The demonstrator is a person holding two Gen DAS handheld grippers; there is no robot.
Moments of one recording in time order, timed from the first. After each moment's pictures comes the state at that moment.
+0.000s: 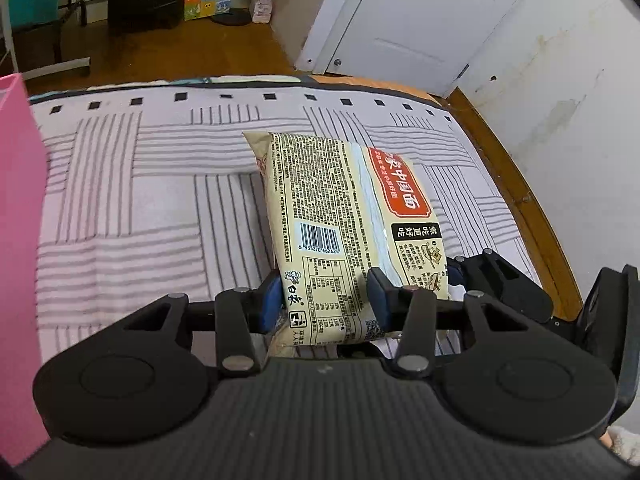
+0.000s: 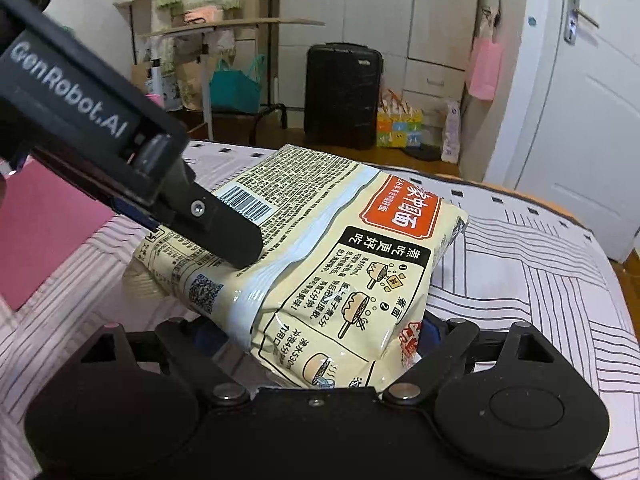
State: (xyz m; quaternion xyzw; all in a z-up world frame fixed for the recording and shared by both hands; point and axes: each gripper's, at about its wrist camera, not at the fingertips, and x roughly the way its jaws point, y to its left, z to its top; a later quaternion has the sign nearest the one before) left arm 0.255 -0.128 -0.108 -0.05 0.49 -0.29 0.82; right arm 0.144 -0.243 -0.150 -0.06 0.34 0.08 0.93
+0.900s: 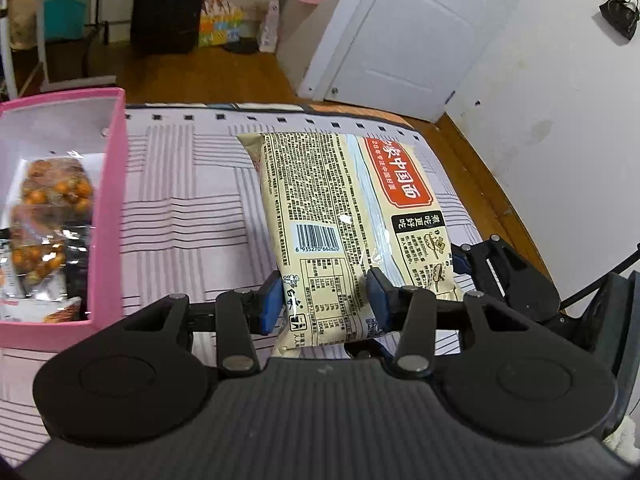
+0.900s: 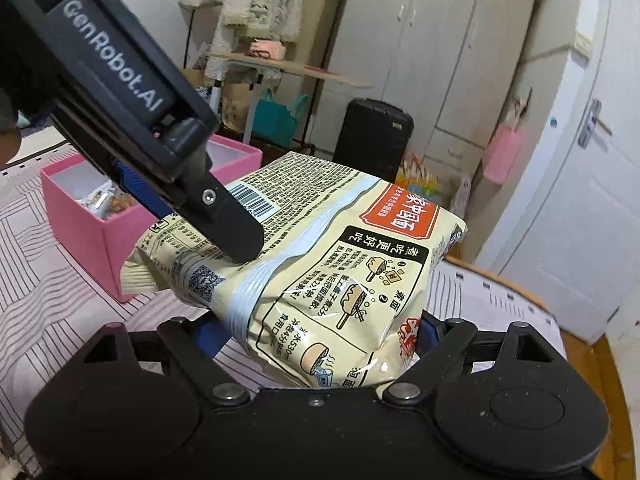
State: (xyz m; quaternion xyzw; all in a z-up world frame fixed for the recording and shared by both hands) left arm 0.147 -0.041 -0.015 -0.07 0.45 -0.28 0.84; right arm 0.059 -0.169 -0.064 -0.16 0.28 0.11 0.94
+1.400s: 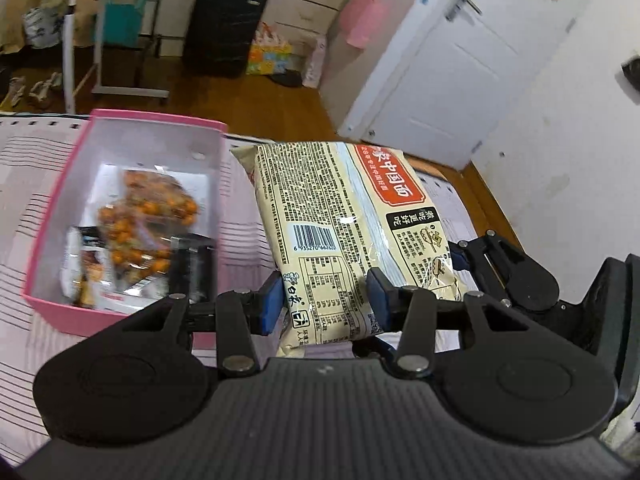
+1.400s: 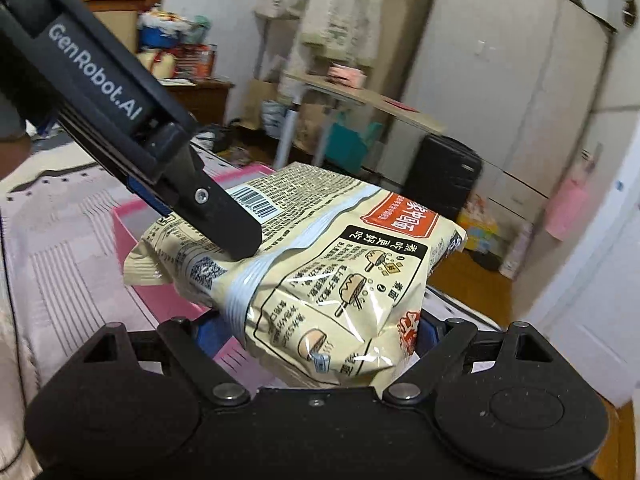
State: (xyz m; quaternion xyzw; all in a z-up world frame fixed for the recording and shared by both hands) left arm 0.141 0.077 0.025 -0.13 0.42 -0.23 0.87; right arm 0.098 -0.090 -0.017 -0.19 0.27 0.21 0.92
